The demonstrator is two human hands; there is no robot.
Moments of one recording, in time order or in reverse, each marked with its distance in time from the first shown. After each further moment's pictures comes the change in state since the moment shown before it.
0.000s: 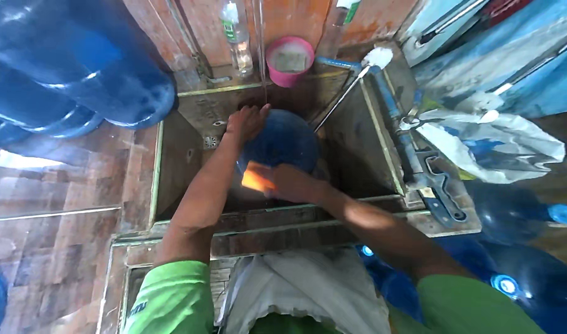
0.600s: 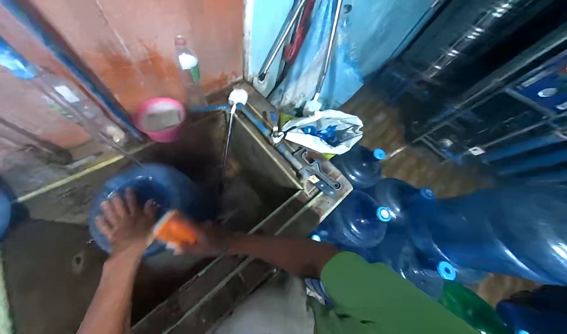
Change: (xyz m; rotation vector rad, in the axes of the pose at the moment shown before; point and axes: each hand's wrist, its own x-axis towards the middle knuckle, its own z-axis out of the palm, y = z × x) left_hand -0.060 -0.035 0.065 0.021 0.373 0.175; right_hand -0.007 0.023 0.084 0.572 0.625 0.035
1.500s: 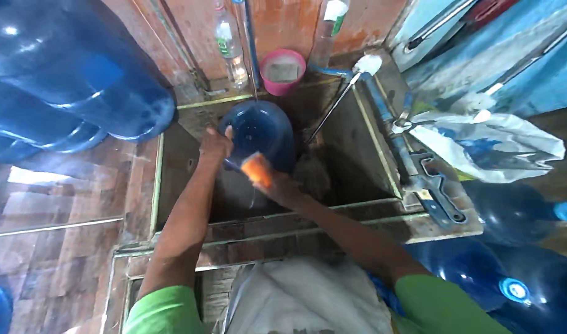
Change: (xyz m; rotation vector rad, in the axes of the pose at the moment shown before) left_hand 0.042 -0.015 -0.047 0.022 -0.354 -0.663; right_hand 0.023 -0.022 0.002 -0.267 -0.098 -0.040
